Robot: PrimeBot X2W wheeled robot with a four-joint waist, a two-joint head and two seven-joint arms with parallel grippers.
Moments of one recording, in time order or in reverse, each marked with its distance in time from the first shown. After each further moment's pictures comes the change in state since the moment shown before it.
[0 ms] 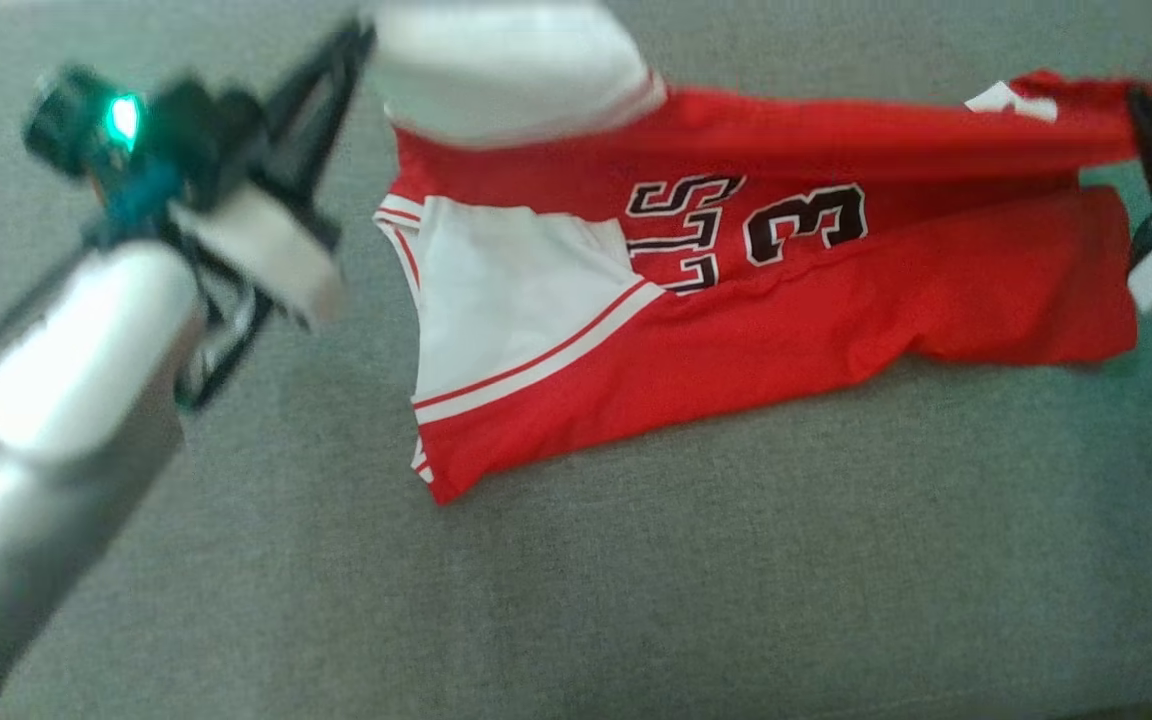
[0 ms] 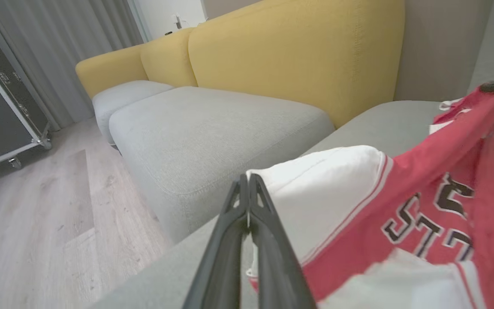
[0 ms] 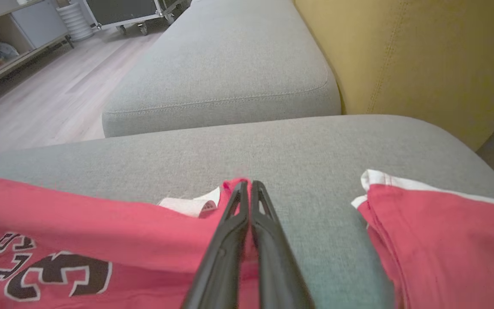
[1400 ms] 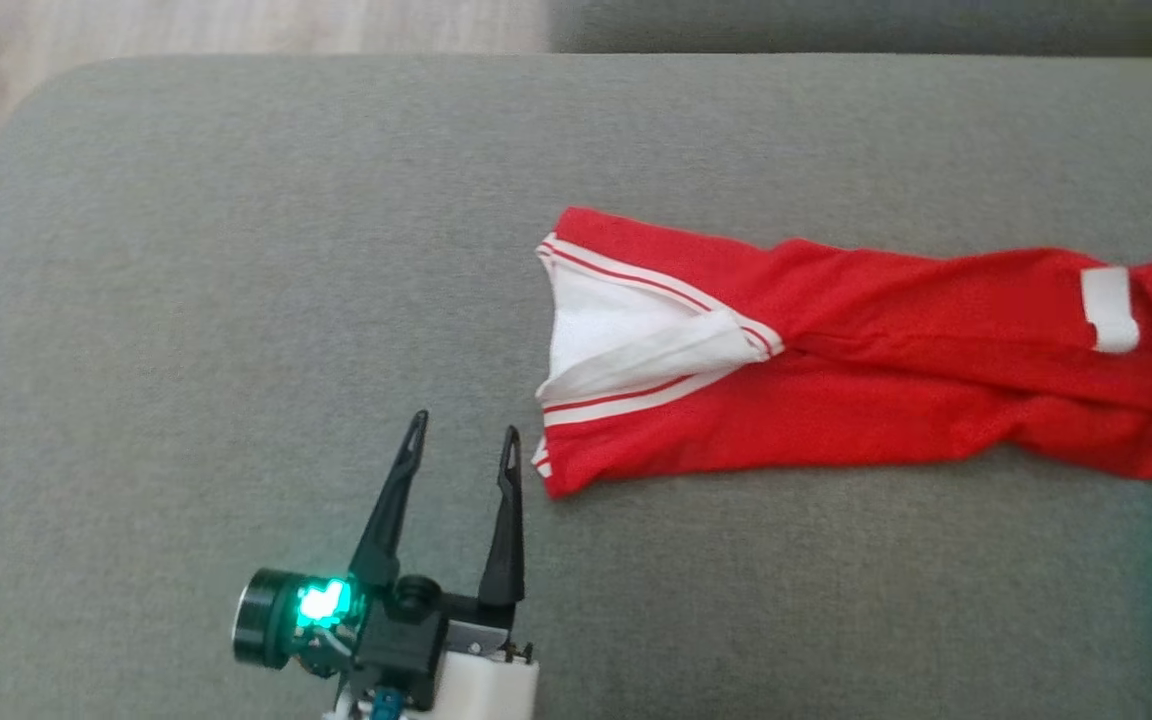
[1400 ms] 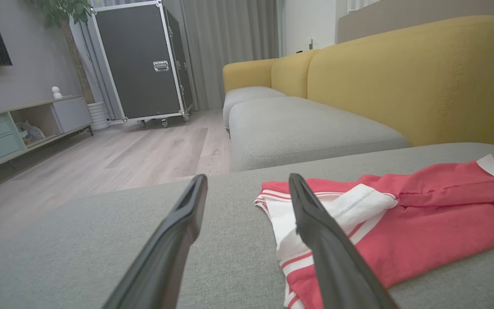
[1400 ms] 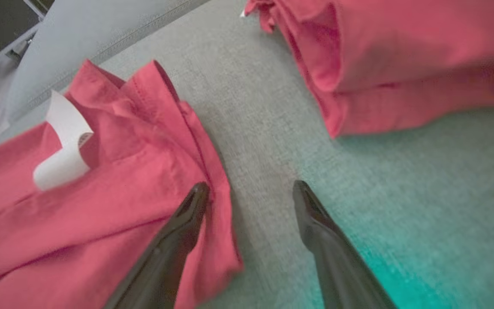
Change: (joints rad) left arm 0.862 -0.241 0.196 -0.455 0.348 0.547 -0.125; right arm 0.431 0.174 -0.509 0.313 -0.012 0.000 -0.008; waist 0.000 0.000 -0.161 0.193
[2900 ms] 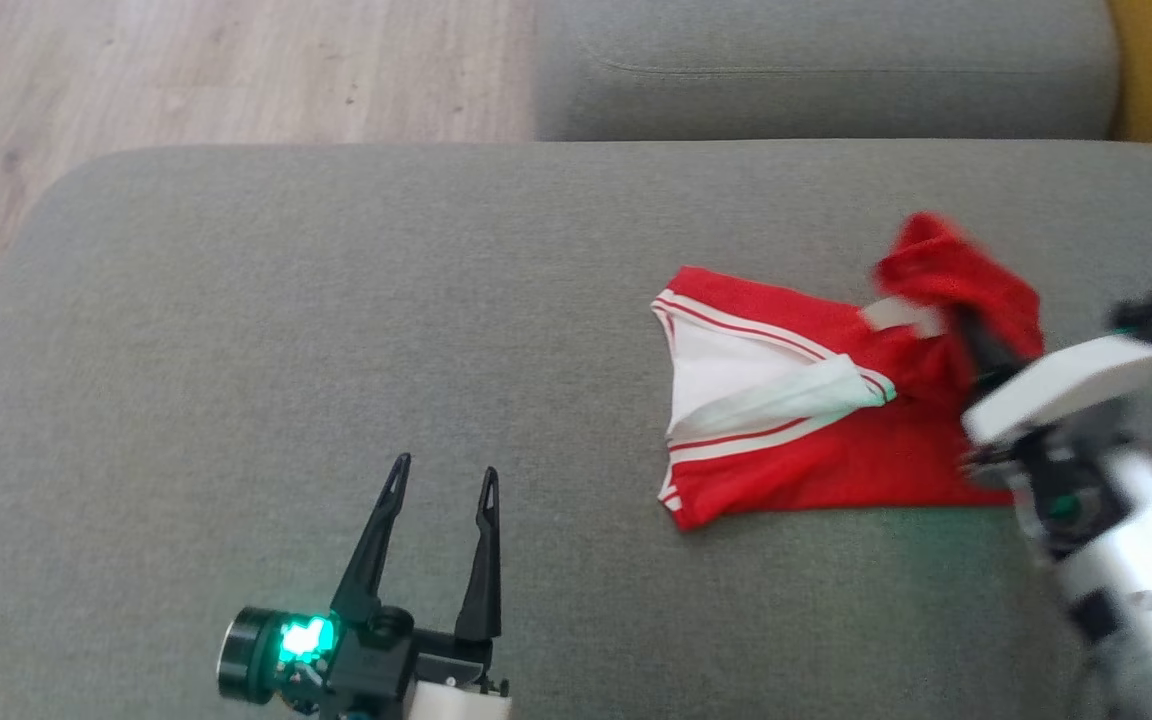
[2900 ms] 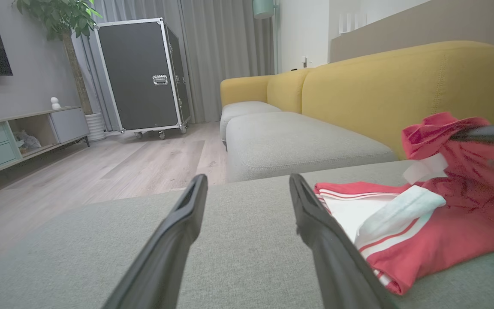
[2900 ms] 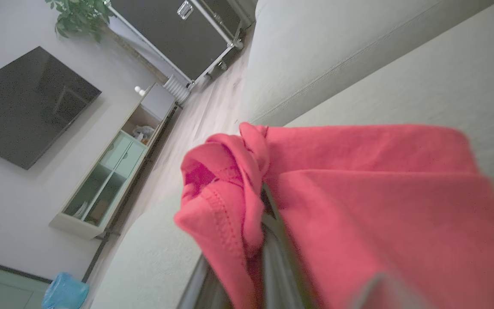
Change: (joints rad) left arm 0.150 -0.114 0.221 0.046 0.142 -0.218 -0.001; right arm -0.028 0.141 0.056 -0.453 0.105 0.000 0.229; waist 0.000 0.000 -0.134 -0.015
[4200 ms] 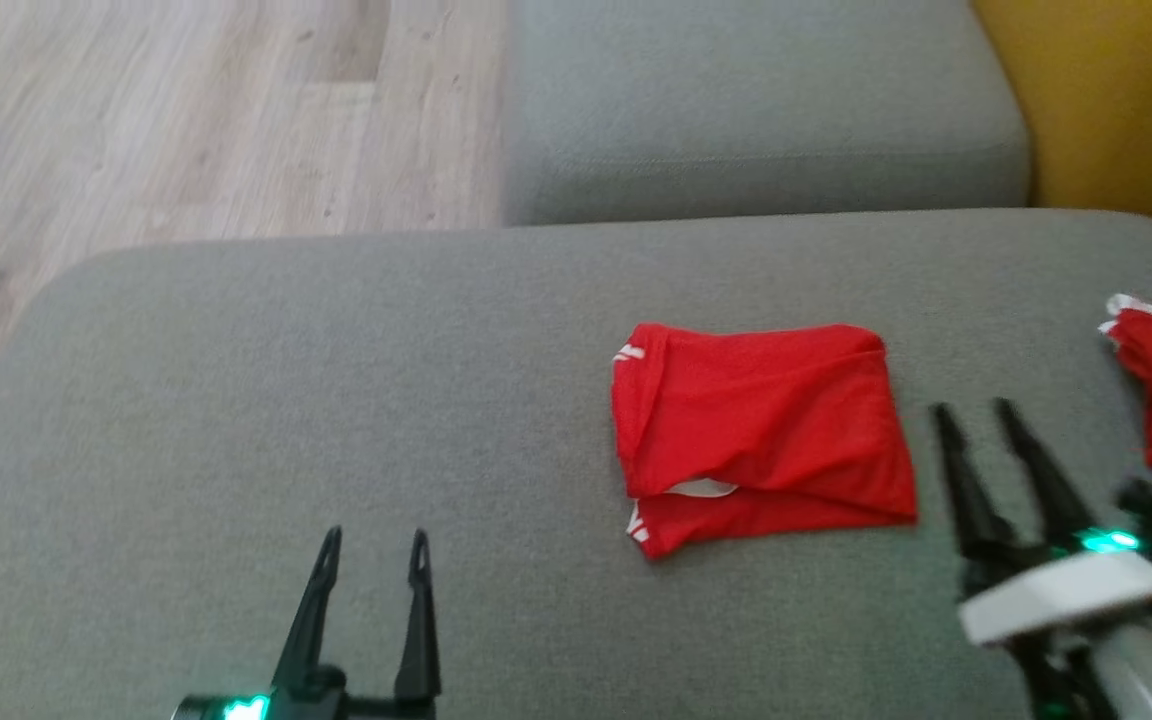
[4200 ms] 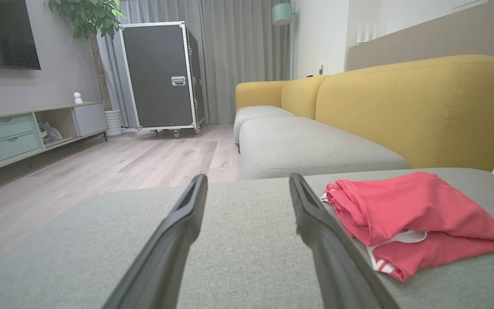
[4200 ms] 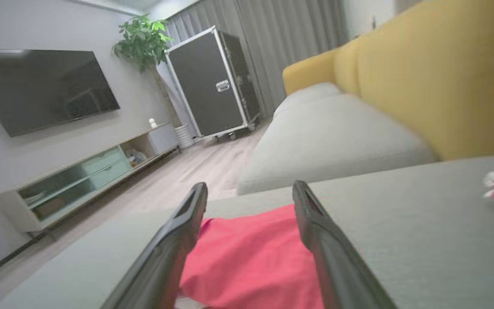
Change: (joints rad) left arm 0.140 -0.037 0.152 0.005 0.005 -0.055 0.000; right arm 0.406 0.036 -0.116 -0.351 -0.521 0.000 -0.298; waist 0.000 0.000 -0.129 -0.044
